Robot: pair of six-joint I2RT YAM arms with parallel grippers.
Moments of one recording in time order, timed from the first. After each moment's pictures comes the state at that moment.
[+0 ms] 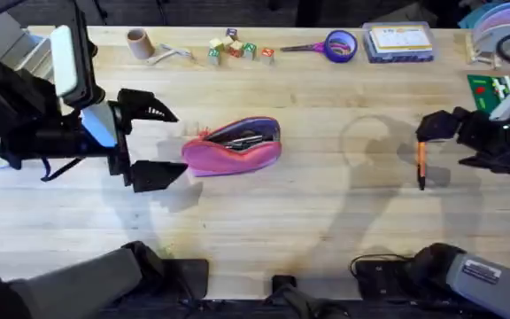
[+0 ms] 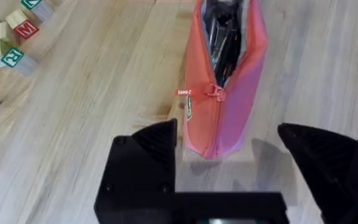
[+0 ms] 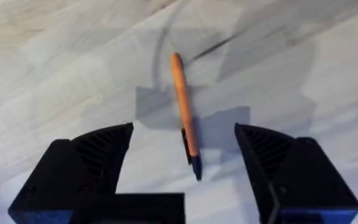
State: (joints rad) left arm 0.51 1.36 0.89 -1.22 0.95 1.83; right arm -0.51 1.28 0.85 -0.79 -0.13 0.06
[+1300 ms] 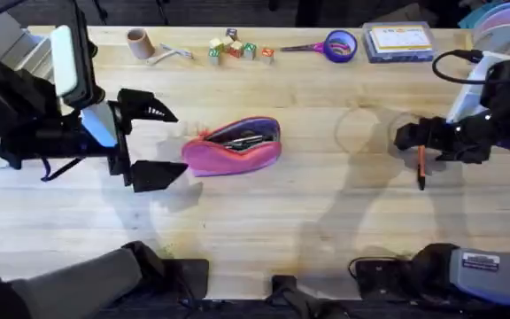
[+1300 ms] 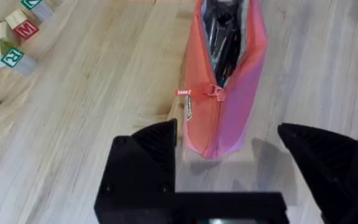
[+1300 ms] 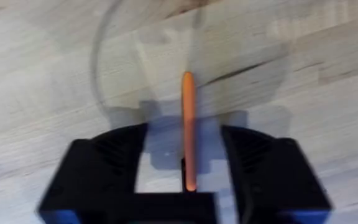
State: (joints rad) left arm 0.51 1.36 0.89 -1.22 0.95 1.83; right arm -0.37 1.48 0.81 -0.61 0.00 -0.03
